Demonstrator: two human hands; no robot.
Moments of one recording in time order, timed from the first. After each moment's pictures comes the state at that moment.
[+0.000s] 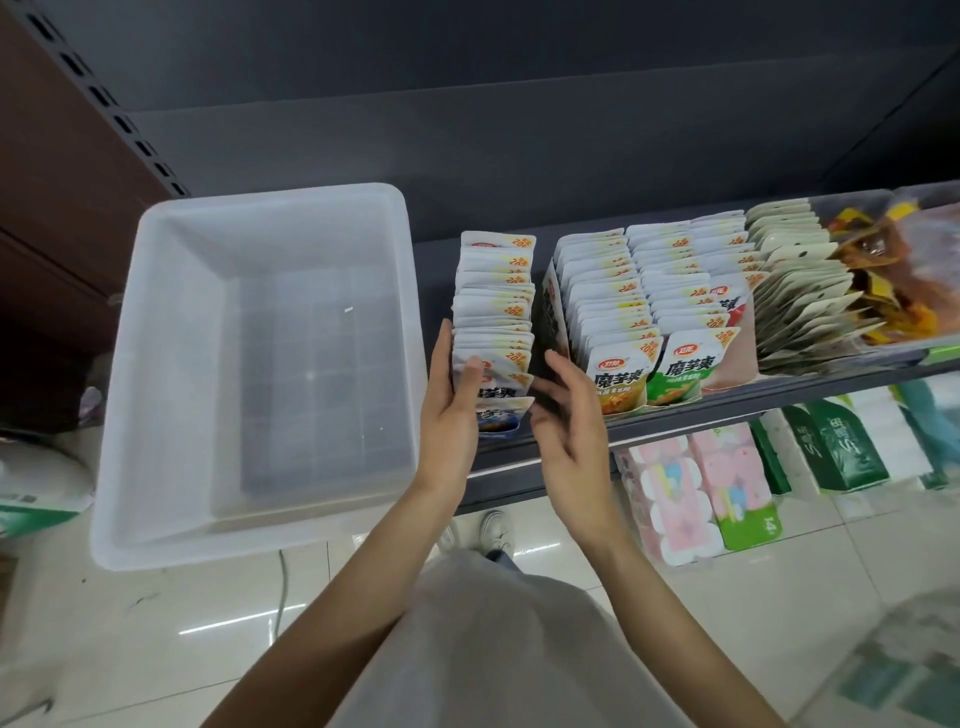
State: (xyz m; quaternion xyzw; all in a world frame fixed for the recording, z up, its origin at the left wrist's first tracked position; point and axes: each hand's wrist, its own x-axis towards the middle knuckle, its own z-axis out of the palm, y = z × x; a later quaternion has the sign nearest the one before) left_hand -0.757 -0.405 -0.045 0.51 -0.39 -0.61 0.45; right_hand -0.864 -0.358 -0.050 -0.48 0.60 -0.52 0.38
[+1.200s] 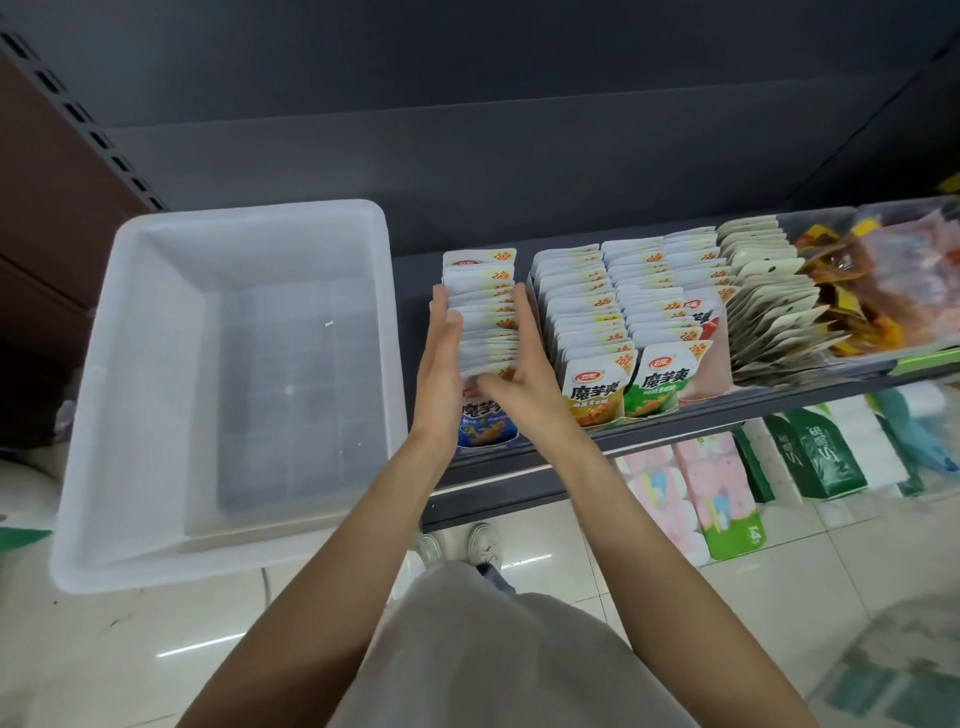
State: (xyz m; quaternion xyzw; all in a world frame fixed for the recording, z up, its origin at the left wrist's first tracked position) left_hand -0.776 -0.449 -0.046 0.46 -0.38 -0.64 0.48; right_hand -0.870 -0.428 -0.034 -0.48 0.58 -0.43 0.51
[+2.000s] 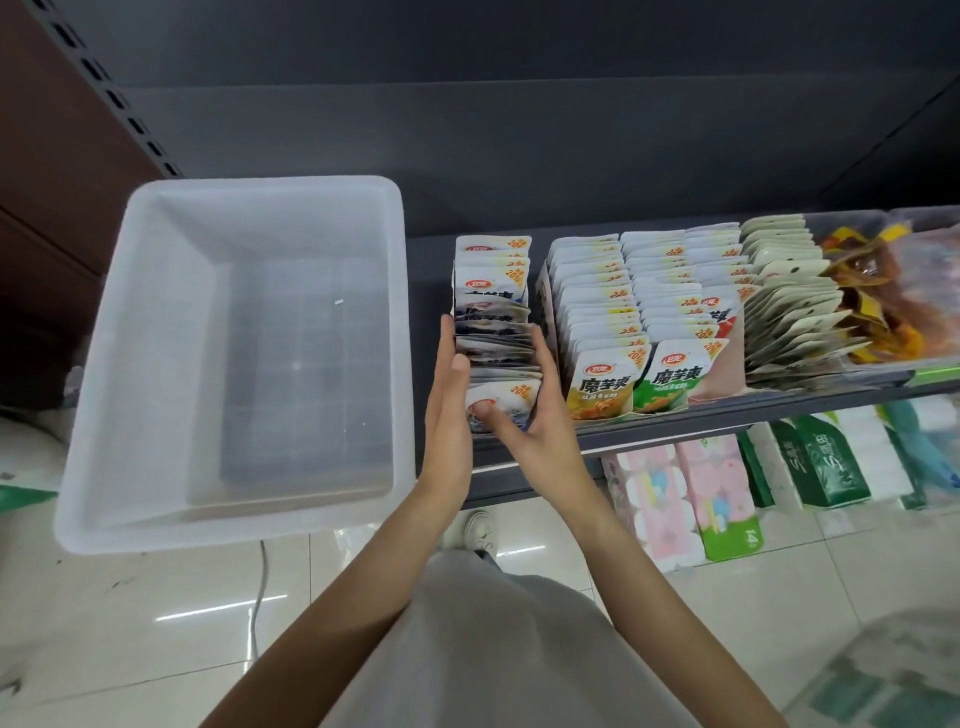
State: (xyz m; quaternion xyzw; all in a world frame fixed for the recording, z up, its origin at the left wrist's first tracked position) left_hand -0.775 -0.402 -0.056 0.46 -0.37 -0.63 0.51; right_hand -0.869 -0.380 -0.049 -0.48 0.59 -0.44 0.48
